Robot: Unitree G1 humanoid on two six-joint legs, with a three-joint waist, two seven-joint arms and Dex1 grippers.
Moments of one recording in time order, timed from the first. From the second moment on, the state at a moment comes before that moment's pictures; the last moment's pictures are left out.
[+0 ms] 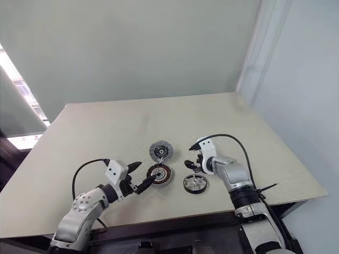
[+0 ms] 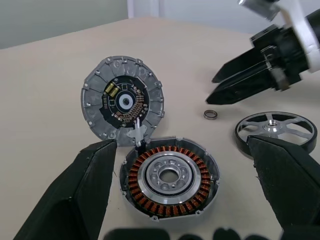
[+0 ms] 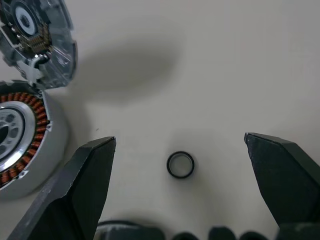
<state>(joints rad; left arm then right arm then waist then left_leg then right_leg) 0.04 0.34 -0.07 -0.18 -0.25 0.25 -0.61 -0.58 -0.25 0.15 0.45 0.17 0.64 0.46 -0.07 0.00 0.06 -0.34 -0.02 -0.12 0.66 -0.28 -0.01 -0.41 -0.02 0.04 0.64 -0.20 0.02</state>
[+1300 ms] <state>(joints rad) 0.04 0.34 -0.07 -0.14 -0.24 0.21 -0.62 -0.66 -0.19 0.18 0.66 0.03 0.61 0.51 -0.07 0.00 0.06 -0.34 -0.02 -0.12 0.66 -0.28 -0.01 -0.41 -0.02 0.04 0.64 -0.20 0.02</state>
